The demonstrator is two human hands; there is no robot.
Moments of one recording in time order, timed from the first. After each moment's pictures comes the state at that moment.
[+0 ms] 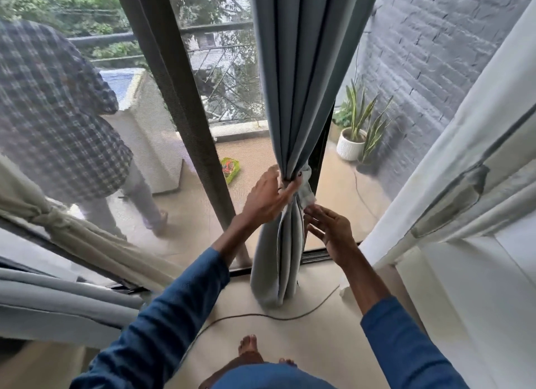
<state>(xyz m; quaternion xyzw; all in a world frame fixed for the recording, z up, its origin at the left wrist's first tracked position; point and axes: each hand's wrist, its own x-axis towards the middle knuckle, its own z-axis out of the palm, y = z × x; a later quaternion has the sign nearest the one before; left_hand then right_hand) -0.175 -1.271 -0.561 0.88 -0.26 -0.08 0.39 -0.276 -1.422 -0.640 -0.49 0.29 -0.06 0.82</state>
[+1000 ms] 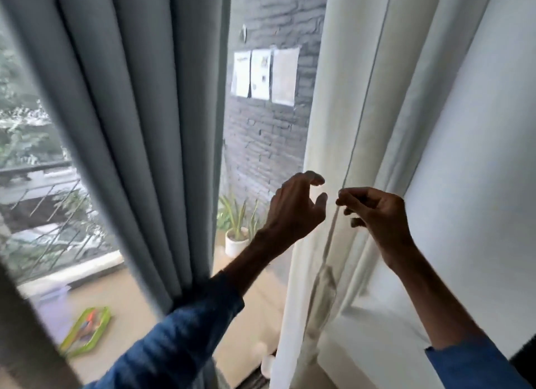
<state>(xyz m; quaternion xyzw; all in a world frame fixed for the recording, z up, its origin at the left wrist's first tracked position) -0.219 -1.541 -0.353 0.70 -0.54 0.09 0.47 -0.373 -1.615 -0.343 -0.69 0.26 -0.46 0.49</state>
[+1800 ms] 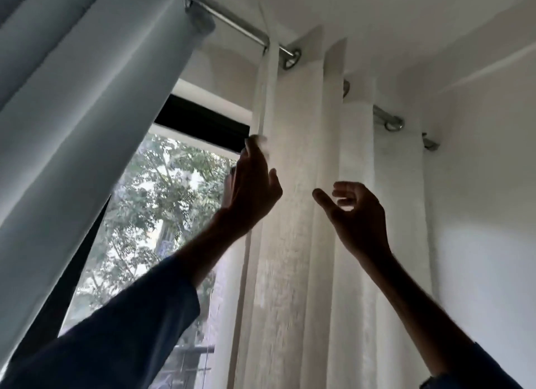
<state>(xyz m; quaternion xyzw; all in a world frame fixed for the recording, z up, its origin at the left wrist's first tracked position) -0.248 -1.711 0.062 0.54 -0.39 0.56 0.50 -0.377 -1.845 0.030 -0.72 0.04 -0.67 0.19</state>
